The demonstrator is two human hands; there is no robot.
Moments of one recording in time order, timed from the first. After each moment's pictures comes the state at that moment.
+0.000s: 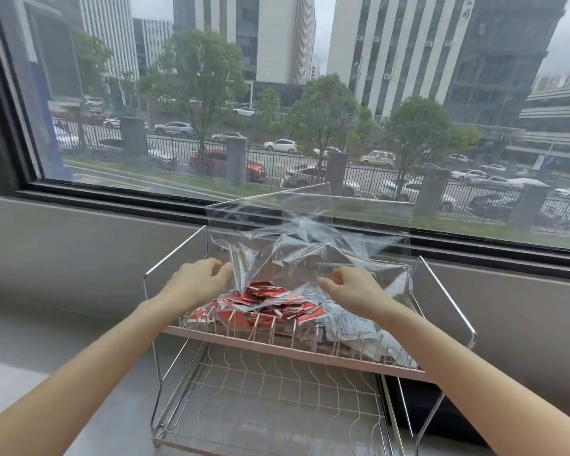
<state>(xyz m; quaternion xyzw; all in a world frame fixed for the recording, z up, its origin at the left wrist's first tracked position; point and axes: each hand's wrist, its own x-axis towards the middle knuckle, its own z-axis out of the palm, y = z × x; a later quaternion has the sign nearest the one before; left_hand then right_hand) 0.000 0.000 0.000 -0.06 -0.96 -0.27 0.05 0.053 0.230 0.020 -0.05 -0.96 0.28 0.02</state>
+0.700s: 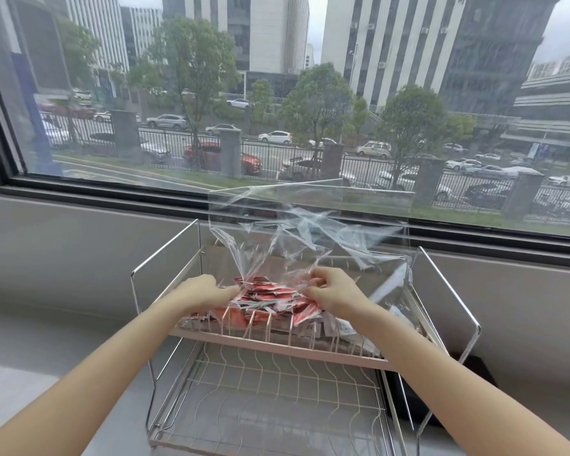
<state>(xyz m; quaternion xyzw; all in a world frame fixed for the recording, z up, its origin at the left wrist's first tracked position) -0.013 0.014 -0.018 -0.01 -0.98 -0.18 -0.12 0.044 0.217 -0.003 -0.02 -0.90 0.44 0.02</state>
